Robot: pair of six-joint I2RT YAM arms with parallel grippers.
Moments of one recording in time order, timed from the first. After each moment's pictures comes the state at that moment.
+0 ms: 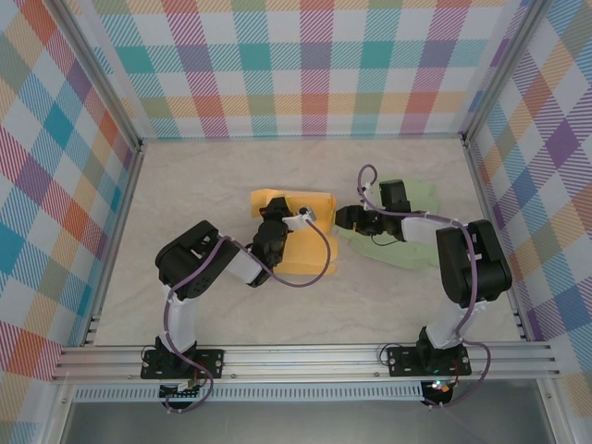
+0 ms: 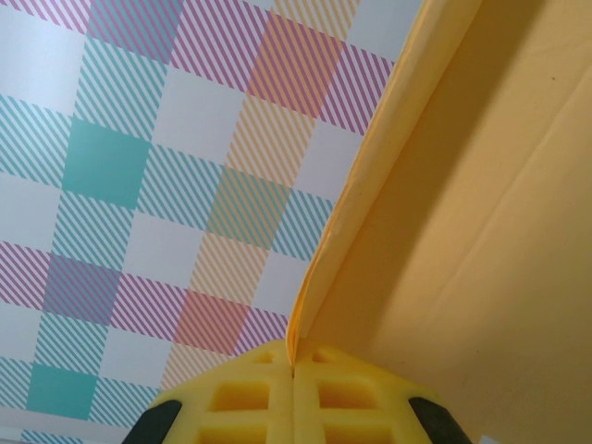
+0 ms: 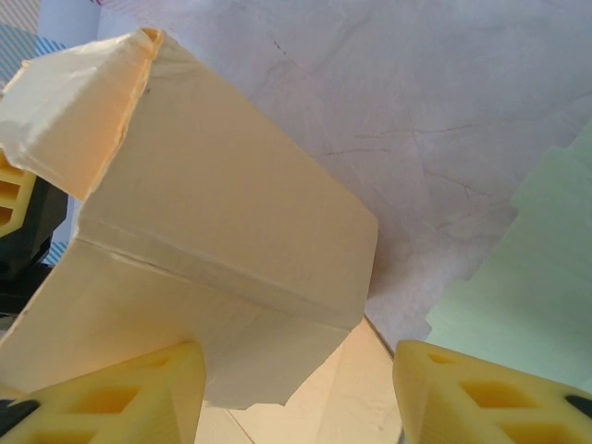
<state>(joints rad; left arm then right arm) -0.72 2.00 0.75 1.25 -0.61 1.20 0.26 1.73 0.88 0.04 -0.71 0.46</state>
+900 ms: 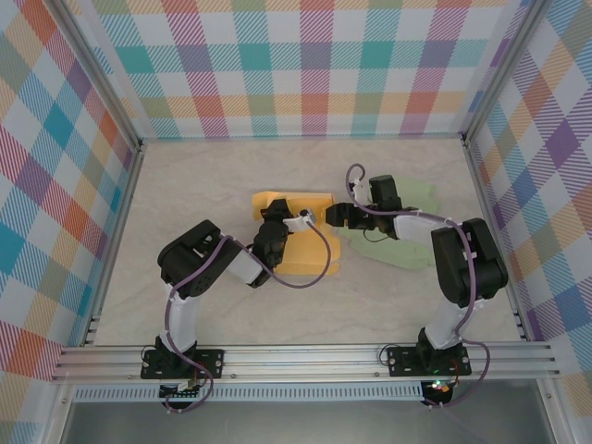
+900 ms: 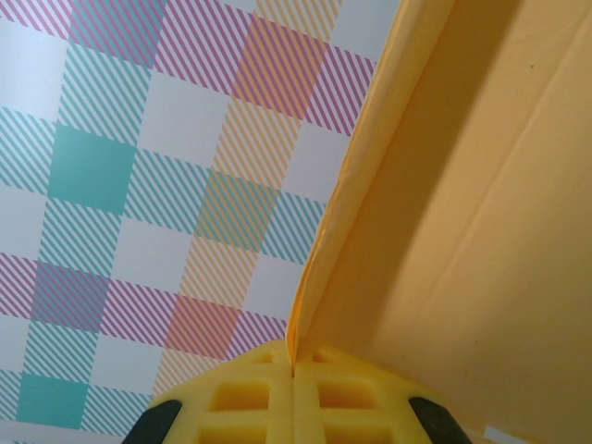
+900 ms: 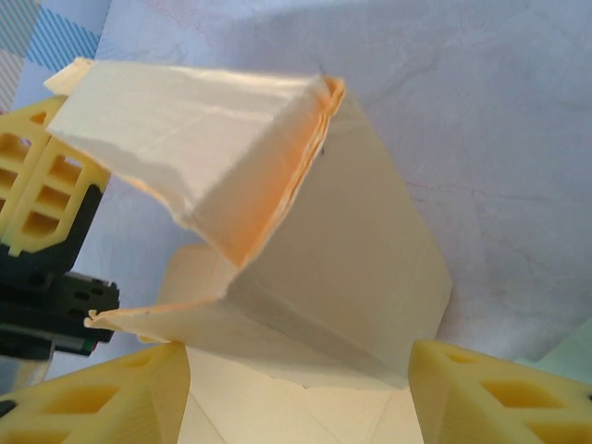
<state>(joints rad) -0.72 2.02 0.75 1.25 -0.59 1.21 0.32 1.75 0.94 0.05 -0.63 0.37</state>
